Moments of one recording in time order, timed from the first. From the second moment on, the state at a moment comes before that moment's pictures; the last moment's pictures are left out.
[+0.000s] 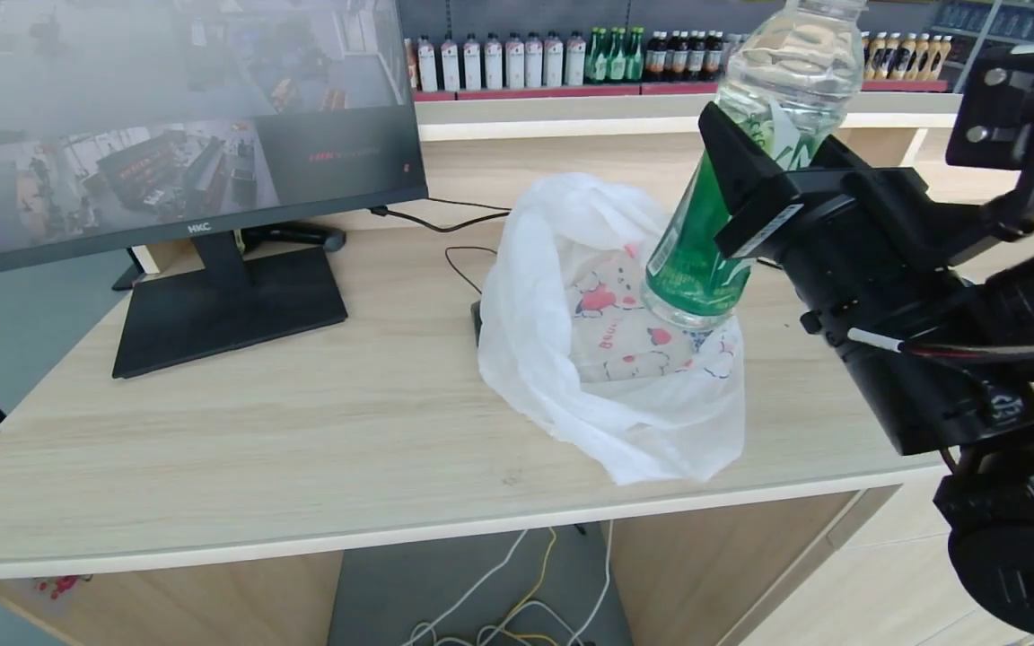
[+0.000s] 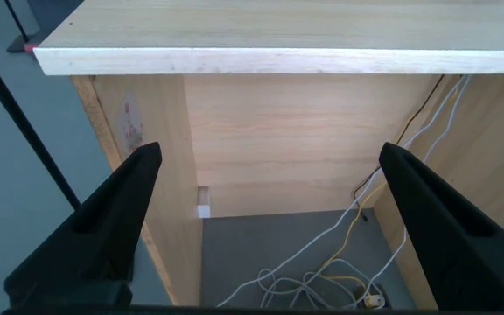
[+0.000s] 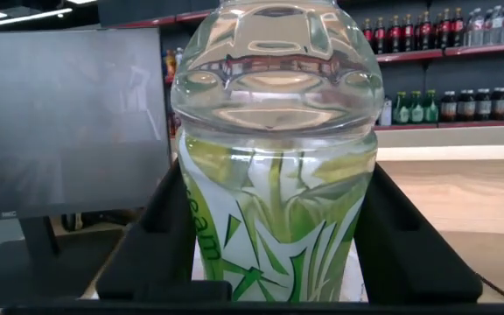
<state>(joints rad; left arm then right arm) 0.00 0.00 0.00 0.00 0.00 0.03 0.69 1.72 -0.81 -1.57 -0.26 -0.17</state>
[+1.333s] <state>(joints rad) 0.00 0.00 0.00 0.00 0.00 0.02 0.63 2.03 -1.01 -1.57 -0.23 -0.15</state>
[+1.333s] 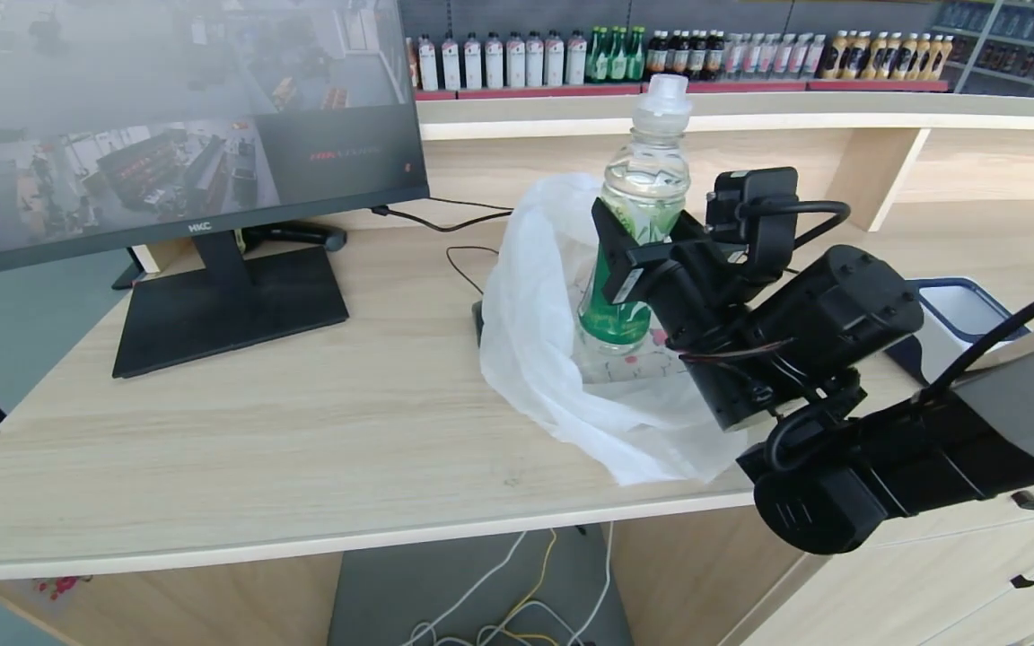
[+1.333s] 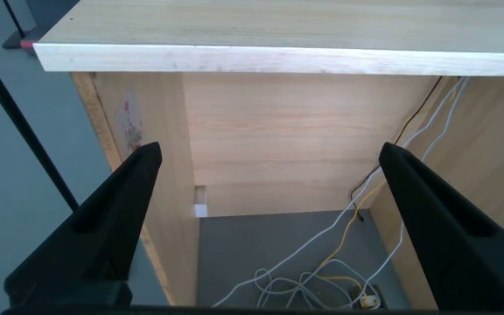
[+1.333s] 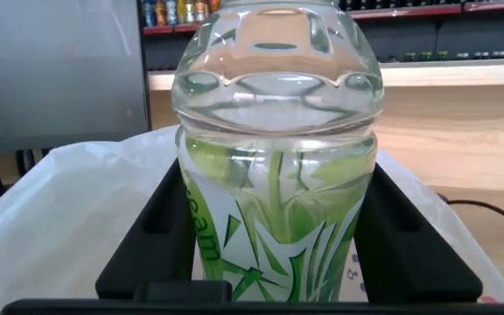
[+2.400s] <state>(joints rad) 0.00 0.00 0.00 0.00 0.00 0.02 0.63 2.08 -0.96 -1.57 -0.23 -0.15</state>
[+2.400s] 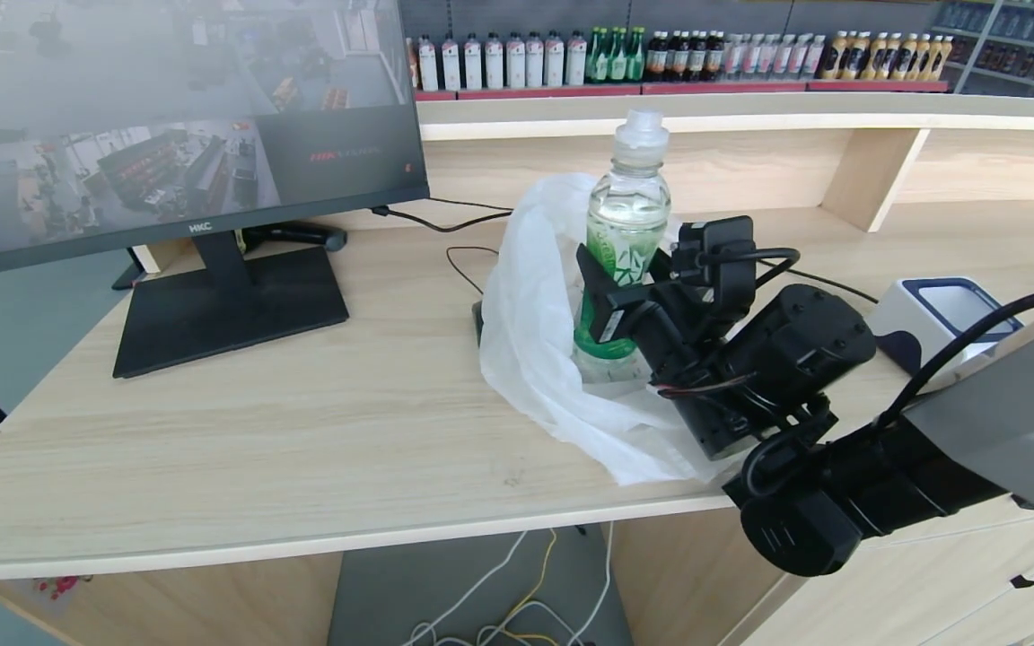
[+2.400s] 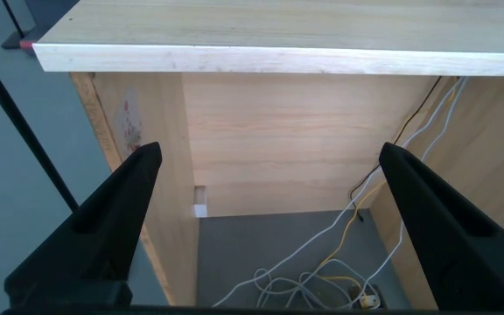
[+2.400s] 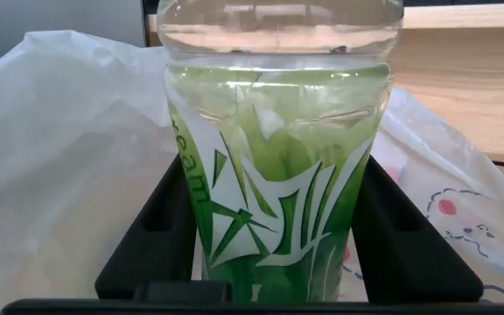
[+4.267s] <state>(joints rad) 0.00 0.00 0.00 0.00 0.00 0.03 0.73 1.63 -0.42 -1.57 -0.16 -0.10</state>
